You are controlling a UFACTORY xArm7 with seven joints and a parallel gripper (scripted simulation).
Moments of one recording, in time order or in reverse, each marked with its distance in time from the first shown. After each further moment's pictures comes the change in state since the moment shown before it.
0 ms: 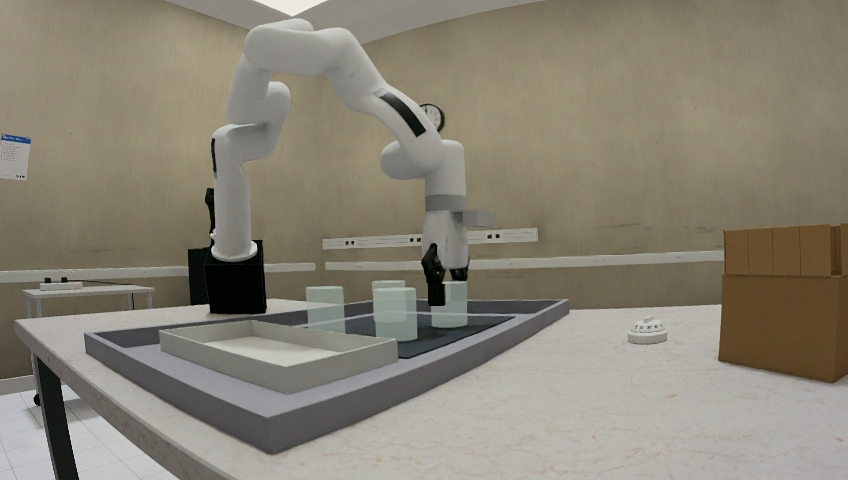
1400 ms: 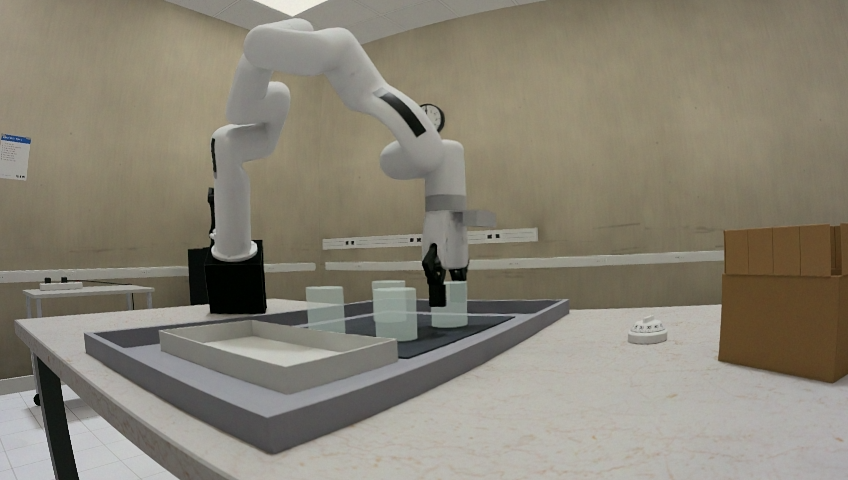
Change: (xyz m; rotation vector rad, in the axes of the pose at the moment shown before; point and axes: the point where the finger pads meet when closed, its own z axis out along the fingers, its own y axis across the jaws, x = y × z) arm 0.000 0.000 0.000 0.000 0.000 0.000
